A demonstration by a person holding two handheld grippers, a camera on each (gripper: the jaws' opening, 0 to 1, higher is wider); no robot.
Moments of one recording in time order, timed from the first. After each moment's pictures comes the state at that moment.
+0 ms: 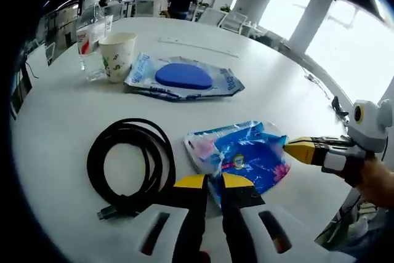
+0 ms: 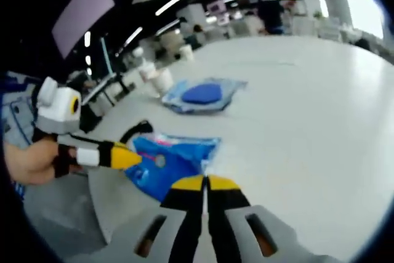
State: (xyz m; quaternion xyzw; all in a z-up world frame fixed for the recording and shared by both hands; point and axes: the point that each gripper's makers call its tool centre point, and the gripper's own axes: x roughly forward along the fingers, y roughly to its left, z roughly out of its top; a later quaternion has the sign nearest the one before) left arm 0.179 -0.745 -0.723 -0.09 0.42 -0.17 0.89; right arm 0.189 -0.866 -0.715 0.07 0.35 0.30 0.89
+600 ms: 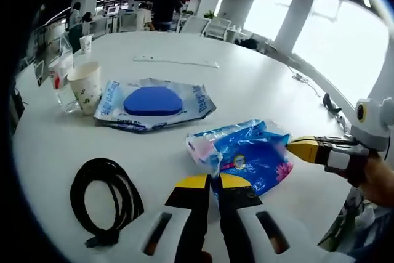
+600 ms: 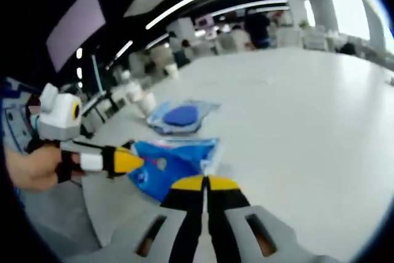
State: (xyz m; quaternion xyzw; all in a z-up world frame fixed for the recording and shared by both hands) left arm 0.211 -0.803 -0.698 -0.07 0.38 -0.22 0.90; right arm 0.209 -0.928 -0.686 0.09 0.30 0.25 0.92
